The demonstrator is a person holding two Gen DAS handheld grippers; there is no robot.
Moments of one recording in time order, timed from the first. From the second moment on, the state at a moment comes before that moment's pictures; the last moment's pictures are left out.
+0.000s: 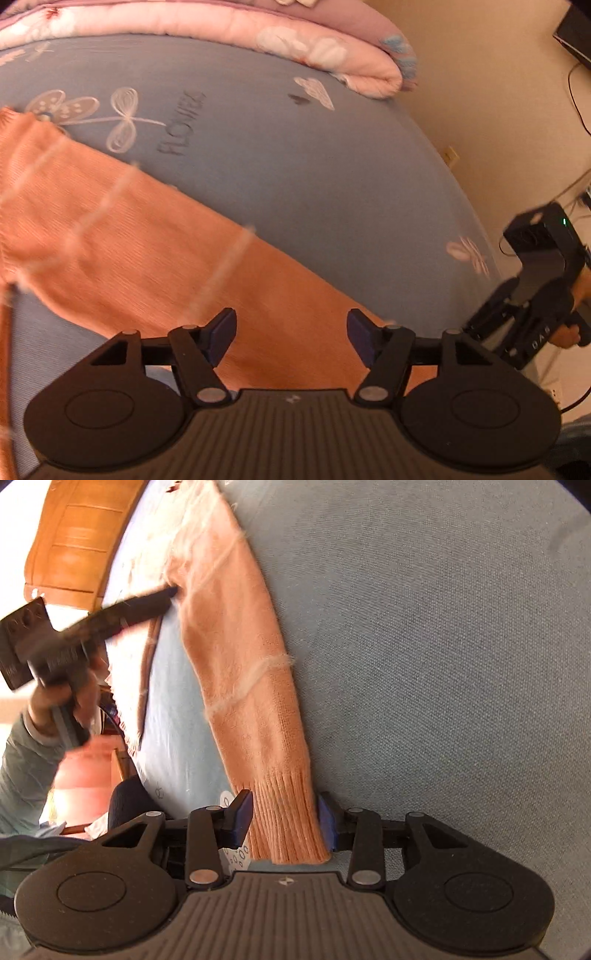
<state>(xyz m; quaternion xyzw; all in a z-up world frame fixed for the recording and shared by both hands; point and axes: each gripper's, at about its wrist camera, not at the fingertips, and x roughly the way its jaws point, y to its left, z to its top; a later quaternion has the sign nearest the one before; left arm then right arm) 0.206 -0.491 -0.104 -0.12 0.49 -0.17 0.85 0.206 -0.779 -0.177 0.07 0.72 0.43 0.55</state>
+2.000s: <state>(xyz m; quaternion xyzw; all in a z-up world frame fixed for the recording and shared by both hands) 0.222 -0.499 -0.116 -0.01 0.53 -0.09 0.85 0.187 -0.731 -0.129 0.02 0.64 0.52 0.57</state>
